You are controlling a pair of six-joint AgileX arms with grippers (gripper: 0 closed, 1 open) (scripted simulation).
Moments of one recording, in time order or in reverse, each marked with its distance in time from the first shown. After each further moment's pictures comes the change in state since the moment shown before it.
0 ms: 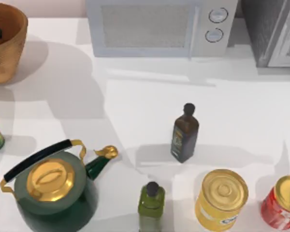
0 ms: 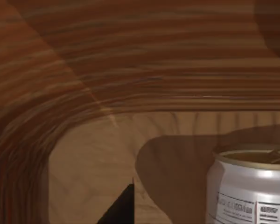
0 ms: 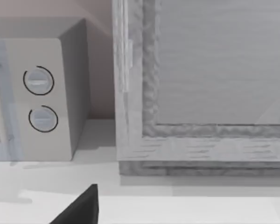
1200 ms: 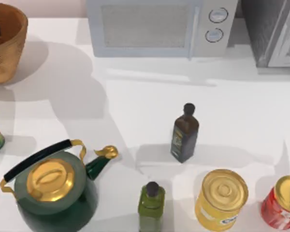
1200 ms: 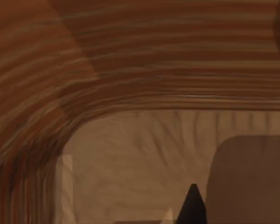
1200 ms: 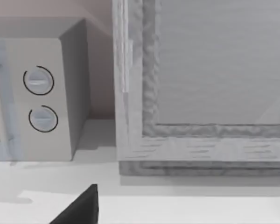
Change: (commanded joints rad) left arm 0.010 -0.088 -0.045 0.040 -0.017 -0.012; right arm 0.000 0.000 0.000 0.000 0.000 0.000
